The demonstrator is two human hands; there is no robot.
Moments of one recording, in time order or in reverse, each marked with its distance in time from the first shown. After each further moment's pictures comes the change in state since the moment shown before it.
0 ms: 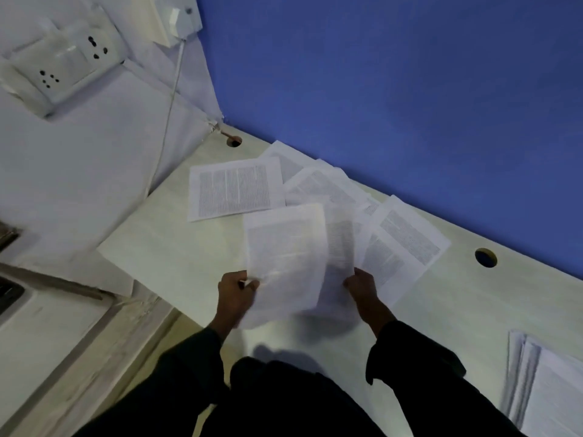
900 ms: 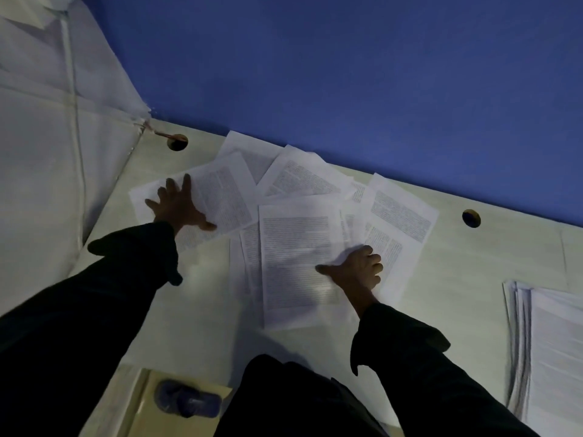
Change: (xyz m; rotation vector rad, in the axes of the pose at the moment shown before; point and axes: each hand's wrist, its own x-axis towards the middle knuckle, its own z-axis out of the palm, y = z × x) left_hand 0.329 0.081 -0.059 1.078 -0.368 0.017; right_hand 0.017 -0.074 0.070 -0.493 0.421 0.279
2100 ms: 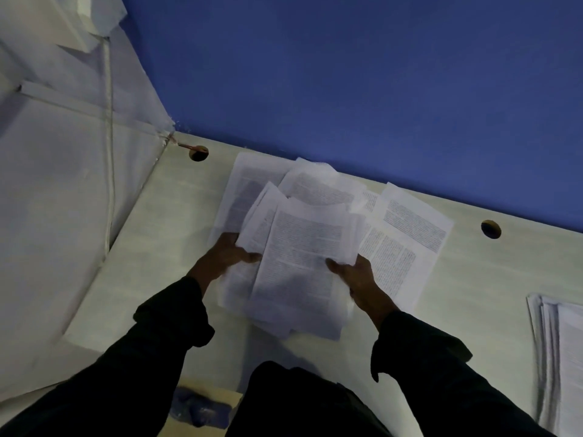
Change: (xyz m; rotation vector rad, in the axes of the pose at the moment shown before) left_hand -0.087 0.021 0.052 -1.064 -0.350 0.231; right_hand 0.007 0.002 0.020 1.036 -0.430 -0.203
